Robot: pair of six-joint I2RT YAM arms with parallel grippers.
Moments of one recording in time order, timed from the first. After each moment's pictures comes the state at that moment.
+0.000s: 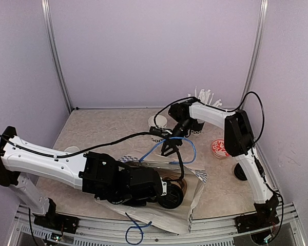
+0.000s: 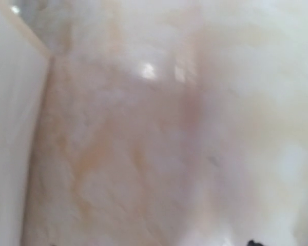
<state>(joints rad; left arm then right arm) -1.49 1.63 1.29 -0.88 -0.60 0.26 0.61 2.52 2.26 -1.27 -0.78 -0.75</state>
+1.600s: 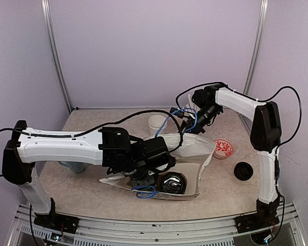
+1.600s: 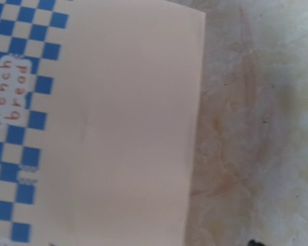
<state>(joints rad) -1.31 1.77 1.53 -1.03 -0.38 0.02 0.46 2.16 1.98 -1.36 -0.92 -0.92</state>
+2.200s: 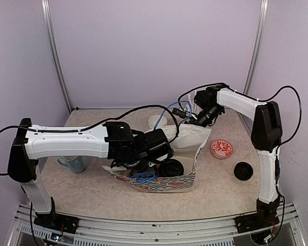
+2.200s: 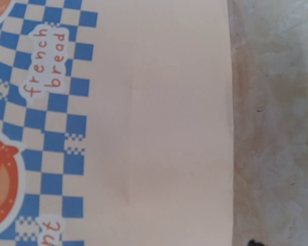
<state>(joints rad) -1.23 1.82 1.56 -1.01 -0.40 0.00 0.43 2.16 1.96 -1.36 -0.92 -0.93</state>
